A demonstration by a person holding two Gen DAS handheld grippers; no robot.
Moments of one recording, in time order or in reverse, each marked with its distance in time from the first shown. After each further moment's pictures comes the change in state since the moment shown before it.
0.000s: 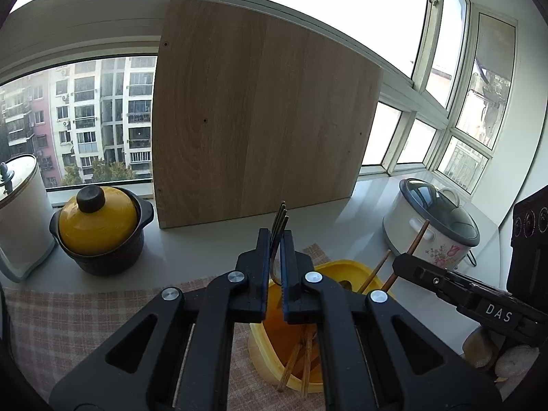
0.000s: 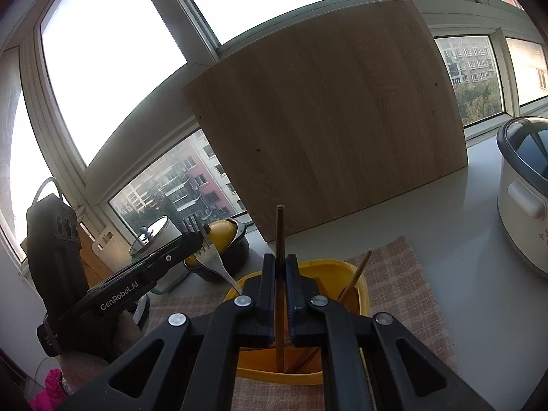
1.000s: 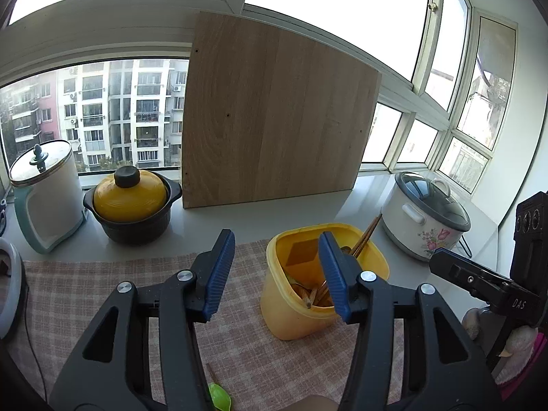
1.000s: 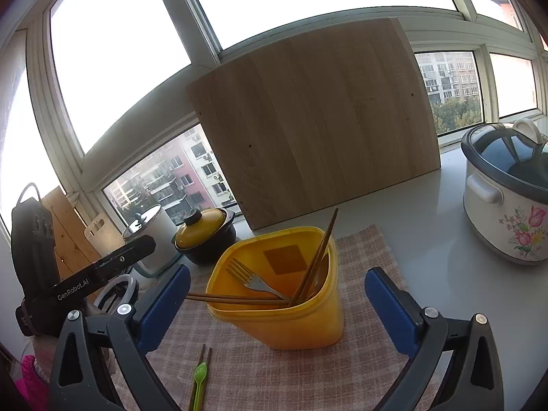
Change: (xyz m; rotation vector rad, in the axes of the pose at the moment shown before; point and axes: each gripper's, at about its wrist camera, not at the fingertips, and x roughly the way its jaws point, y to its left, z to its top) left arm -0.071 0.008 -0.034 -0.010 -0.003 0.038; right arm -0.055 0.005 -0.033 -0.050 -0.021 -0.075
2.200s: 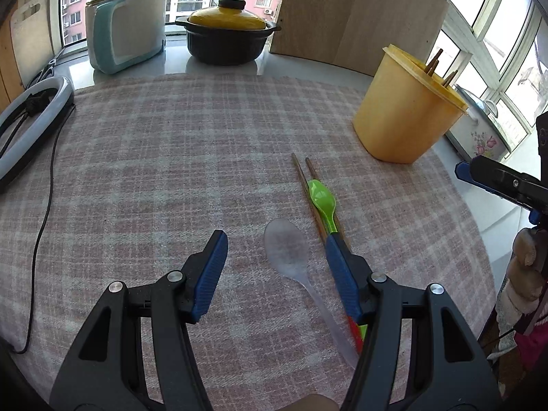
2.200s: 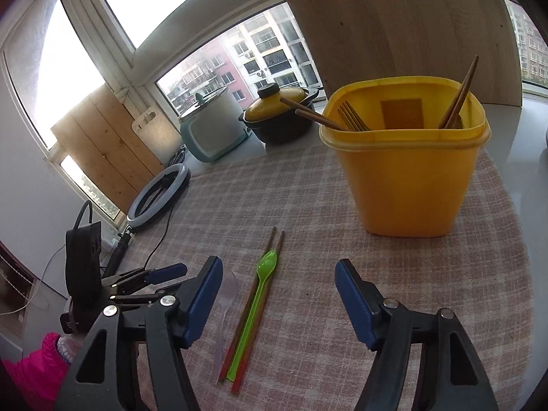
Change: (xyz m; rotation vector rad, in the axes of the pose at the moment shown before) left arm -0.044 0.088 -0.179 -0.149 0.364 0.141; right arm 0.048 0.071 -0.105 -0.124 0.383 0.227
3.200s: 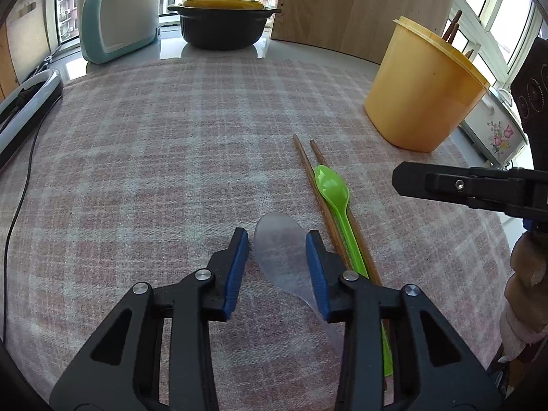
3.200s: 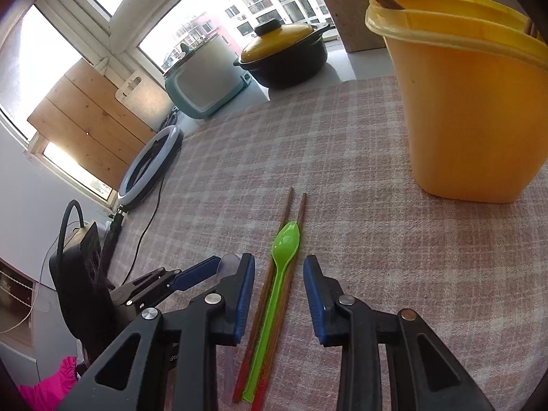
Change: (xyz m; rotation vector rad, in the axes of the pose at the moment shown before) left arm 0.040 -0.006 -0.010 -0.003 -0.012 0.035; right arm 0.088 0.009 -0.003 0.067 0.189 0.029
